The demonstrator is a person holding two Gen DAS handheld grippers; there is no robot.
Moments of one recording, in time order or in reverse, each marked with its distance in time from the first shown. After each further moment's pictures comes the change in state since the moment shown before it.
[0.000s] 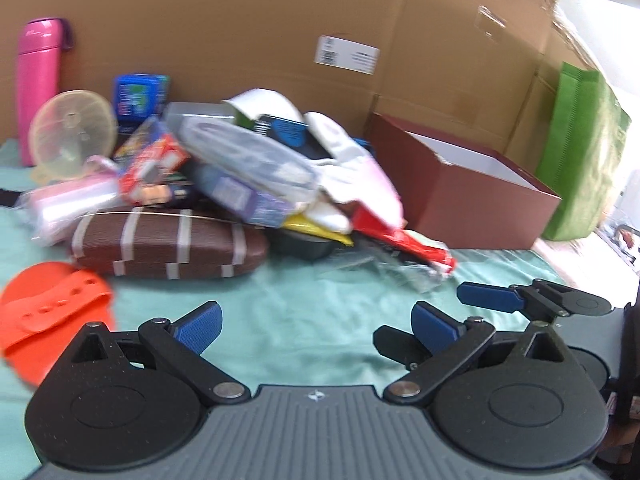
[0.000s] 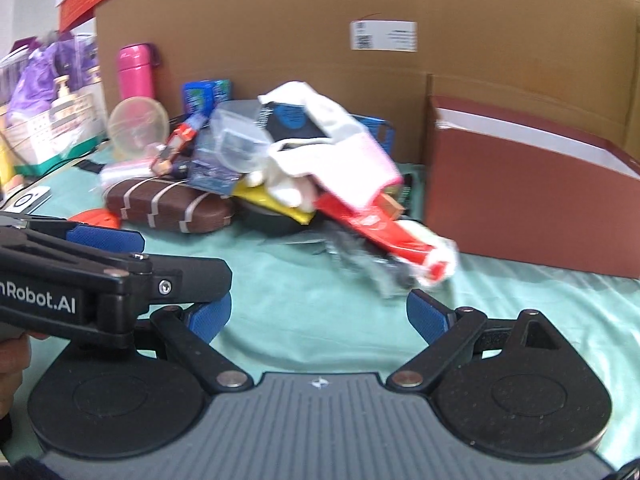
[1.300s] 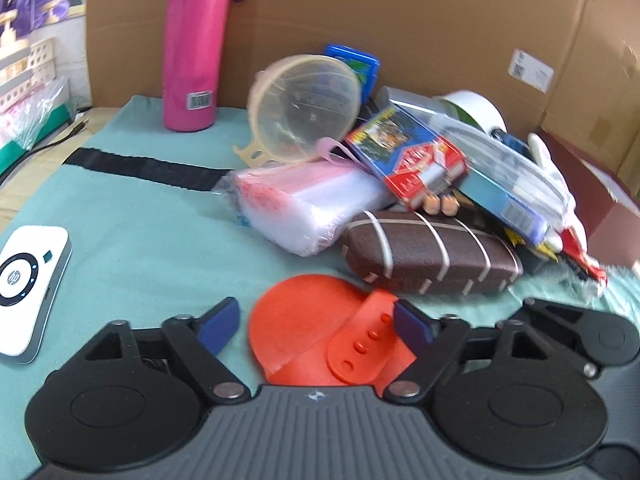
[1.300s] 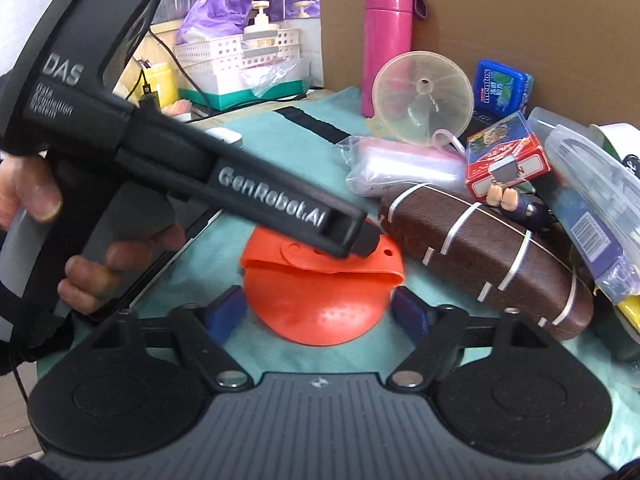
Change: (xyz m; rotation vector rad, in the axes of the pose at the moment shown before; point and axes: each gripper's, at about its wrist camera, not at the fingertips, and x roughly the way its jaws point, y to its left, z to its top) left arm -0.010 0.156 0.031 -0.067 0.124 0.187; right arm 0.079 0.167 0.035 -0.297 0.096 0.473
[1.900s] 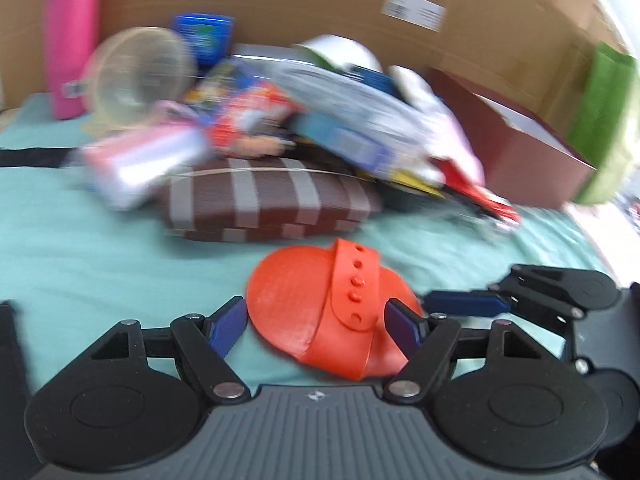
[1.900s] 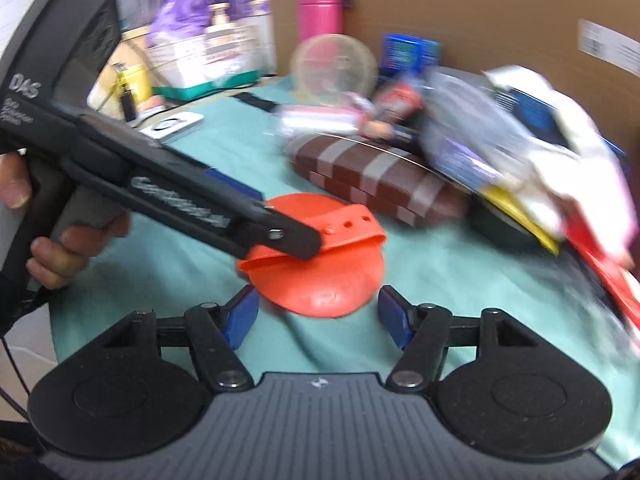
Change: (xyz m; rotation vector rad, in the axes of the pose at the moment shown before) left arm -0.003 -0.092 -0.025 0.092 0.096 -0.210; right arm -0.088 -0.052 -0.064 0.105 0.005 -0.103
